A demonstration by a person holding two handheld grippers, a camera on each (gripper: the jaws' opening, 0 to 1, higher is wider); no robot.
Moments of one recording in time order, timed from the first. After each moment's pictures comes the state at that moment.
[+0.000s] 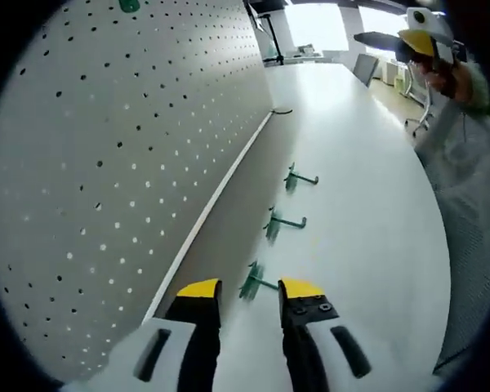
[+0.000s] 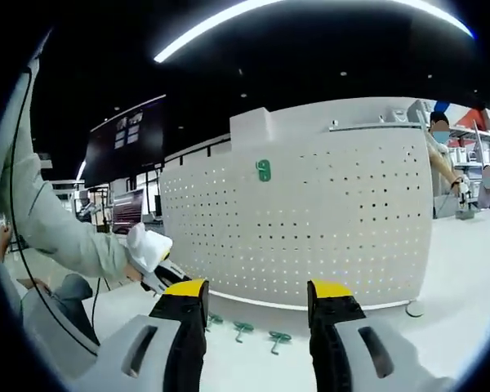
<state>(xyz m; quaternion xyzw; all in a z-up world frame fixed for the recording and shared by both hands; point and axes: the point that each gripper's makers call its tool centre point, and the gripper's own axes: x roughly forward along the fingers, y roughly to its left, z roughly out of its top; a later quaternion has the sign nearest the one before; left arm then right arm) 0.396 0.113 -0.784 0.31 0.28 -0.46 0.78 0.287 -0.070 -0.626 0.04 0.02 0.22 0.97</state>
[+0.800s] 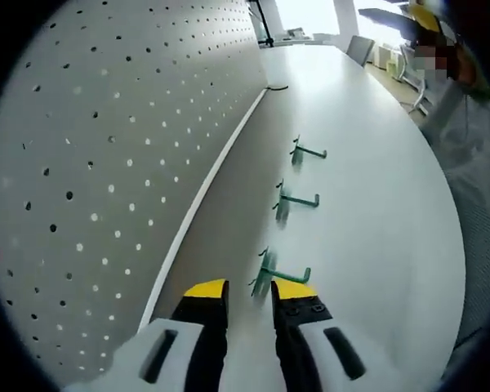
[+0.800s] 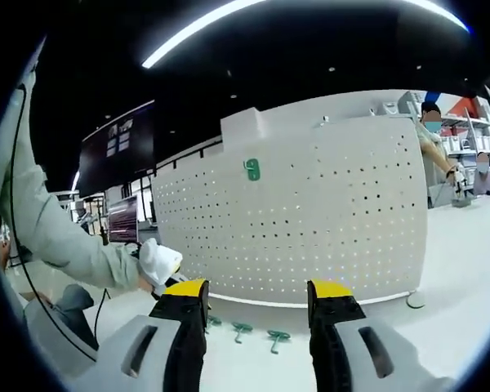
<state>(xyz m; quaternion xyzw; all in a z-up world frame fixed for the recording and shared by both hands) 0.411 0.118 -0.810 0.35 0.30 -0.47 0.75 0.292 -0.079 -0.629 0.07 0.02 0.21 0.98</state>
